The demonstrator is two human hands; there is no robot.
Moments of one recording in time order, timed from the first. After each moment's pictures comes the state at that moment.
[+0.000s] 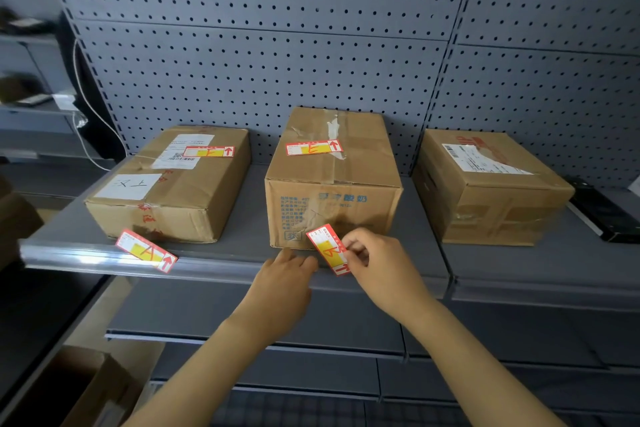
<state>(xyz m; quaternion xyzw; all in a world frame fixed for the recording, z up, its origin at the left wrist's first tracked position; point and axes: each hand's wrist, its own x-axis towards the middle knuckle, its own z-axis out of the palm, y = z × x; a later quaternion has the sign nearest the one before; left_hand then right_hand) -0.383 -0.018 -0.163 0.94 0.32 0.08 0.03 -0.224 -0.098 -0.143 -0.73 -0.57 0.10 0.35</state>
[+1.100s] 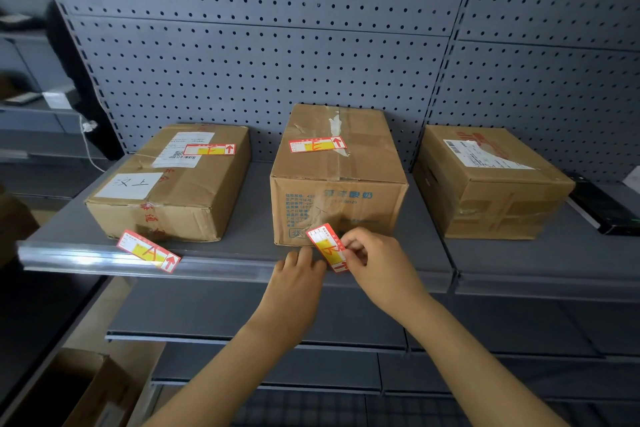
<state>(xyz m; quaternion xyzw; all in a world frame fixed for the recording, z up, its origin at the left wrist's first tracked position) -0.377 -0.030 -0.165 0.94 0.34 0.03 -0.01 -0.235 -0.093 -0.148 -0.73 -0.57 0.09 0.35</state>
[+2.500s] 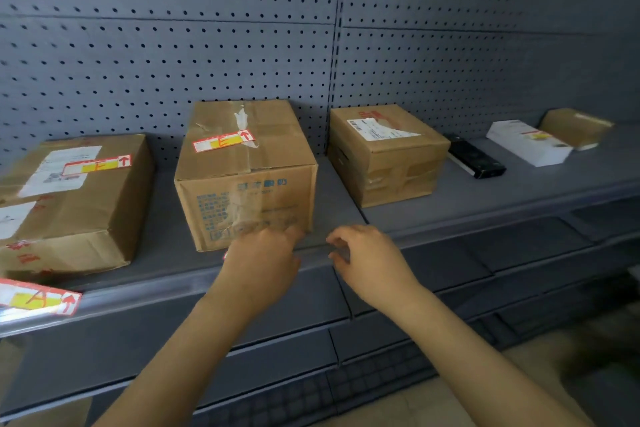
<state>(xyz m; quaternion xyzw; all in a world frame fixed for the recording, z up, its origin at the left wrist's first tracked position) -0.342 -0.047 -0.116 0.97 0.23 0.12 0.00 -0.220 -0.170 -0.130 -0.83 -0.51 -0.01 0.24</state>
